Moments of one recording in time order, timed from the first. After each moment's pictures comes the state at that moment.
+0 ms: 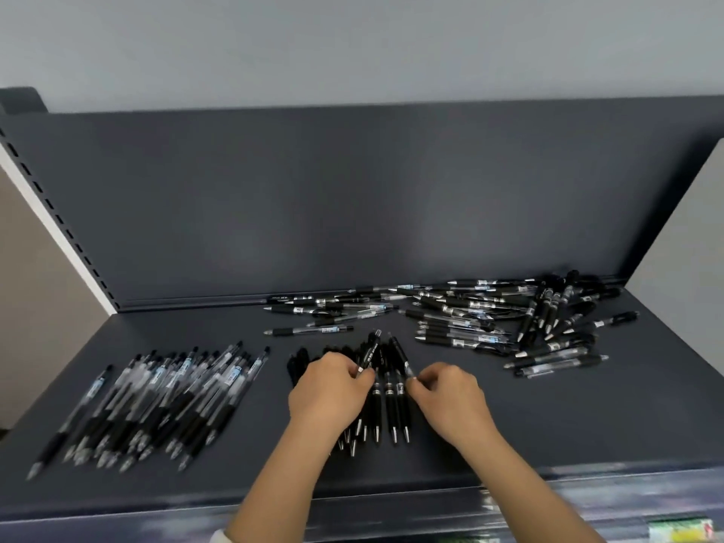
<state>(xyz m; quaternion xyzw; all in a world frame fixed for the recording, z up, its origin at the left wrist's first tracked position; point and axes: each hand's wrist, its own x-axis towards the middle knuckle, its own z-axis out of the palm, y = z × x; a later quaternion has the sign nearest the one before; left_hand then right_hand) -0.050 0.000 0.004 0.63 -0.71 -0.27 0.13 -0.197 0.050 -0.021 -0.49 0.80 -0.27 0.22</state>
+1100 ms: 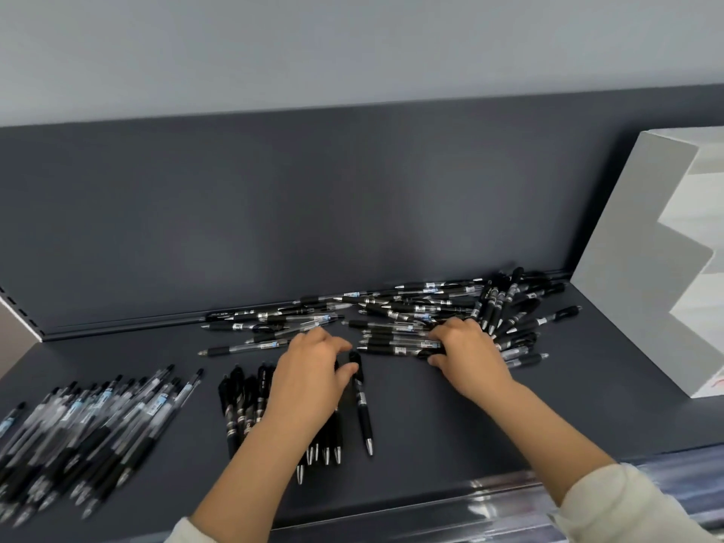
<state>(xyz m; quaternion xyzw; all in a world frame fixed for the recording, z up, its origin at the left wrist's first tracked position) -0.111 -0.012 0.003 0.51 -0.84 -0.09 0.19 -0.325 0.030 -0.015 -0.62 0.78 -0.12 0.02</state>
